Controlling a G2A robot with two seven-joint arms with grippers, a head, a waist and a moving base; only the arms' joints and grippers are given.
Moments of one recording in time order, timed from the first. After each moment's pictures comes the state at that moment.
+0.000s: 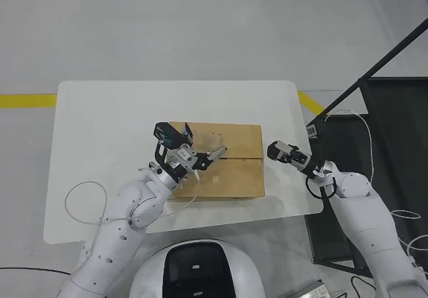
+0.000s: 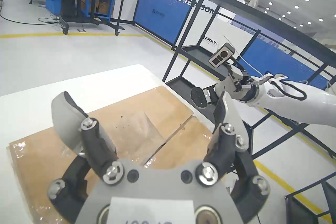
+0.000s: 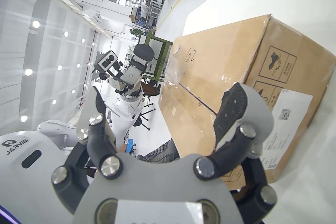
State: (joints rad) left arm 1.22 -1.31 -1.00 -1.58 1.02 -0.37 0.03; right arm -1.30 -1.01 1.41 -1.25 0.46 -0.67 0.94
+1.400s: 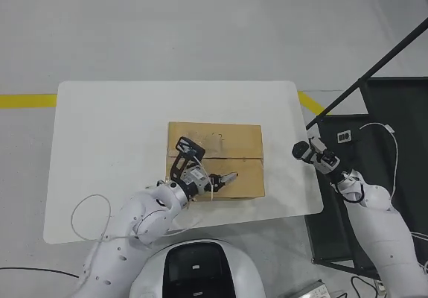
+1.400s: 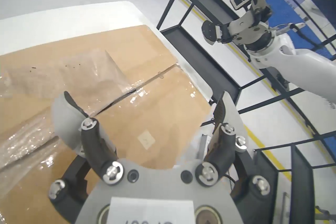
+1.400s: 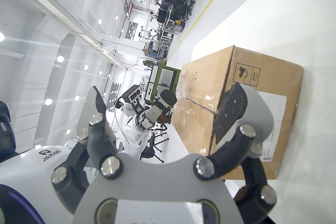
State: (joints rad) left arm 1.32 -1.31 -1.00 -1.78 0.91 -0.23 -0.48; right arm -1.41 -1.00 1.57 -1.22 0.67 -0.68 0.98
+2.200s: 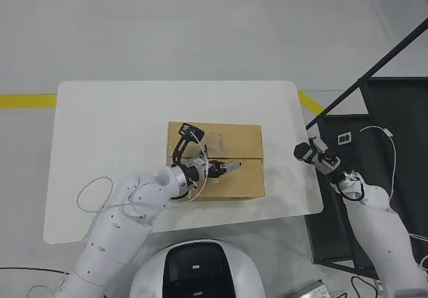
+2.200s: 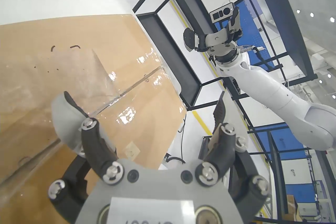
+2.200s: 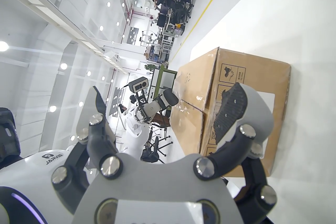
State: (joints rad) left arm 1.14 -1.34 -0.97 -1.61 0.57 -0.20 -0.62; right arm -1.36 -1.01 1.56 -1.11 0.72 -0.69 1.03
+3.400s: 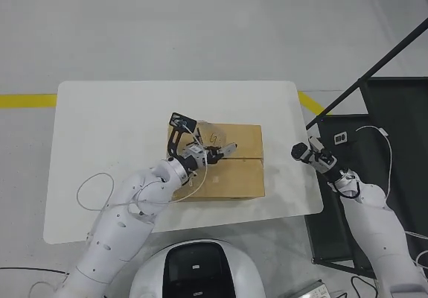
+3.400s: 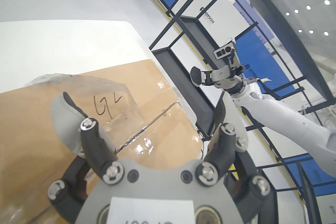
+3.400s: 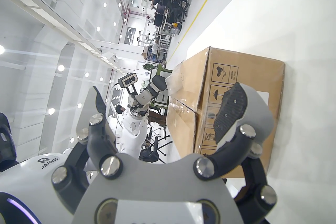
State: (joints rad) left arm 1.12 -1.35 -0.94 -1.58 0.74 -0.15 -0.37; right arm -1.33 -1.02 1.55 -1.06 0.69 -0.68 1.03
